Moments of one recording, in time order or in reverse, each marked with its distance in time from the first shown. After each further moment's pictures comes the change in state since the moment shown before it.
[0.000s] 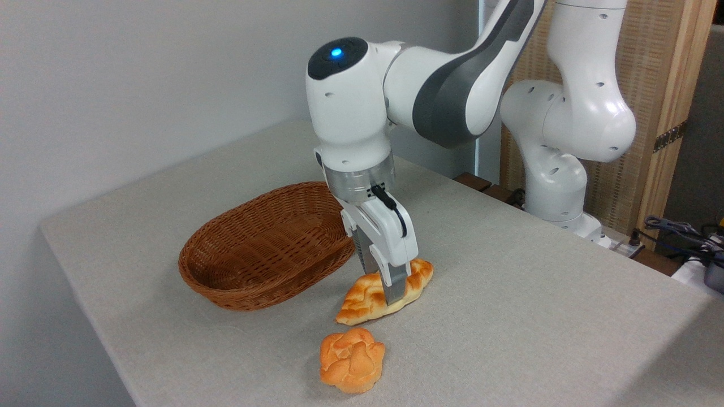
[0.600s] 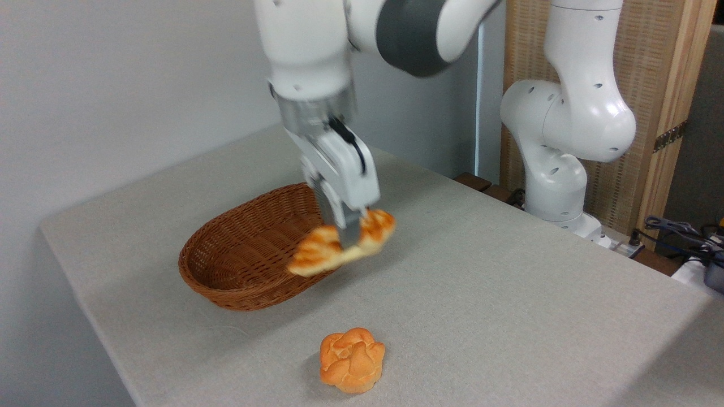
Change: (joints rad) arm 0.002 0.067 -0.015 0.357 -0.100 -0.281 -0.038
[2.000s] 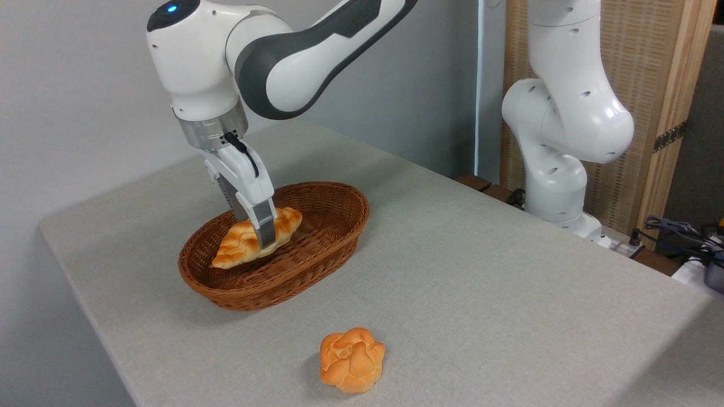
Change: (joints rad) arm -0.074 0.269 -0.252 0.153 -0.014 0.142 -0.443
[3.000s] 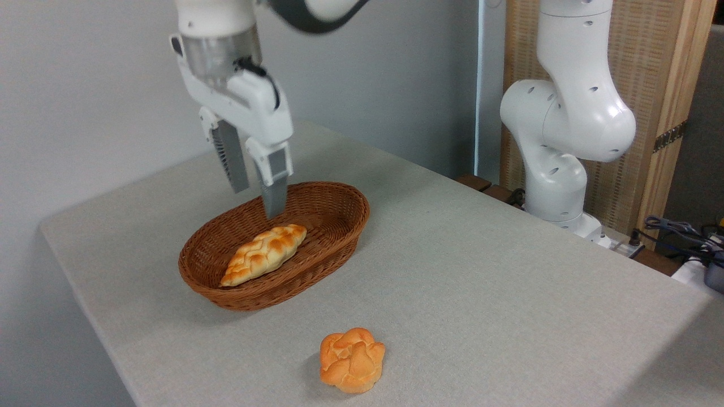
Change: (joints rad) arm 0.077 -0.143 0.055 0.100 0.059 -0.149 0.009
